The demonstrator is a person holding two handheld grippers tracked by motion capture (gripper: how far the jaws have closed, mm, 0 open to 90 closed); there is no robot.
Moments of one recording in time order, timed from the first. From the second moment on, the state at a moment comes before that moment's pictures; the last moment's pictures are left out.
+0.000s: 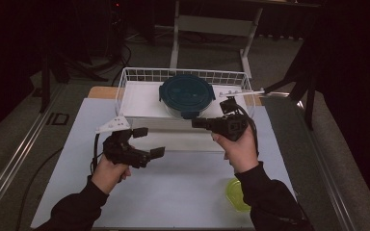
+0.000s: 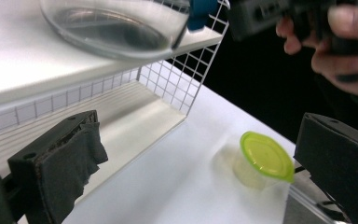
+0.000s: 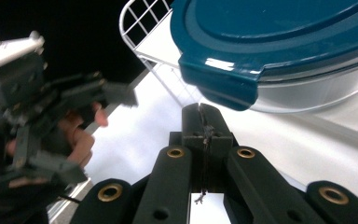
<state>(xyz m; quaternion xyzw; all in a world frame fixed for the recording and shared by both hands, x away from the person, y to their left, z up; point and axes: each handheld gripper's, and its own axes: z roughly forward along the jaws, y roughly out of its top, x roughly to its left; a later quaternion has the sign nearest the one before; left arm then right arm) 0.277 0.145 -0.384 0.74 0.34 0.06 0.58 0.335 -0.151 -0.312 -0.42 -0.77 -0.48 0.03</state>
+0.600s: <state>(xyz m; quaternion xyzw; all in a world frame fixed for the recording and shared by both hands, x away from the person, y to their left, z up) 0.238 0.138 -0.451 0.74 0.35 0.09 0.57 0.351 -0.144 -0.317 -0.43 -0.77 -0.48 0.02</state>
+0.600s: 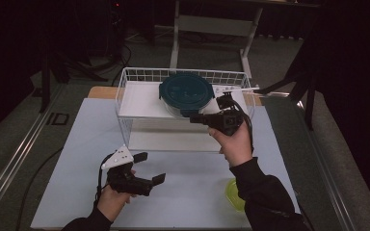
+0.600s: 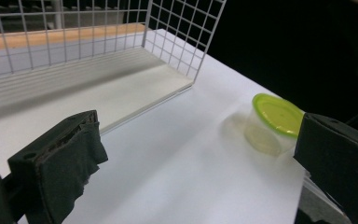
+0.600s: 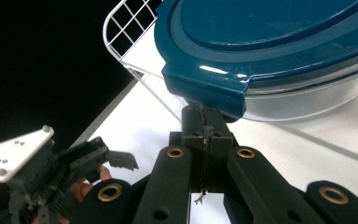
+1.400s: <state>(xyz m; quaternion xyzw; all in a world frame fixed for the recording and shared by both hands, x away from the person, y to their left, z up) 0.230 0.135 -0.463 0.75 0.33 0.12 0.56 0.356 -0.149 -0.321 -0.43 -0.76 -0.48 0.03</state>
